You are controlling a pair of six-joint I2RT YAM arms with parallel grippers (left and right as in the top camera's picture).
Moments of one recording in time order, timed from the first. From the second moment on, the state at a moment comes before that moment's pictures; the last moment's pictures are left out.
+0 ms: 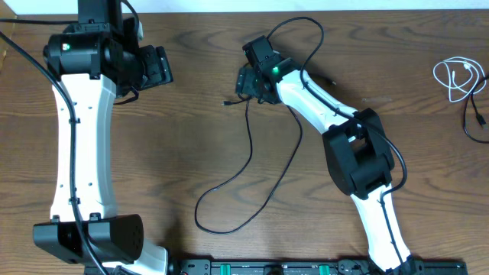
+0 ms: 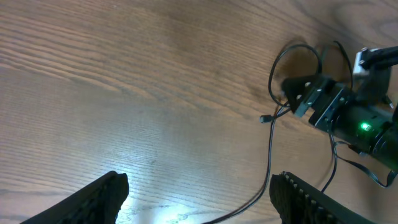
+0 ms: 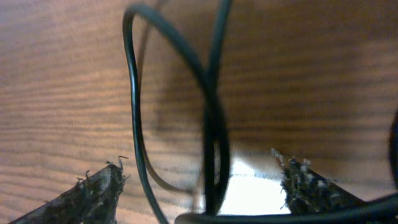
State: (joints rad) left arm 0.04 1.71 1.93 -1.35 0.12 -0.22; right arm 0.55 2.37 1.92 -0.61 -0.01 0.76
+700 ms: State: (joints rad) left arm 0.04 1.71 1.93 -1.36 0.12 -0.22; right arm 0.55 2.42 1.92 -0.61 0.09 0.63
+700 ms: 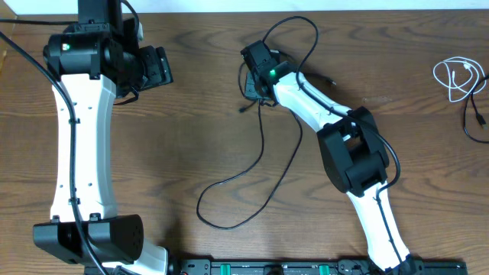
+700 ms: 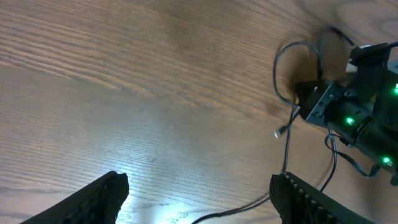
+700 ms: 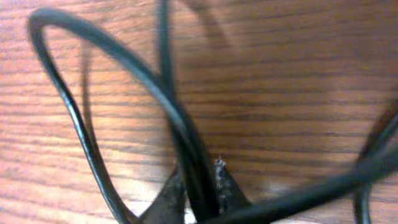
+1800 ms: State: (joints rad) left arm 0.04 1.71 1.93 -1.36 0.12 -0.22; right arm 0.40 2.20 1.60 -1.15 -0.03 0.30
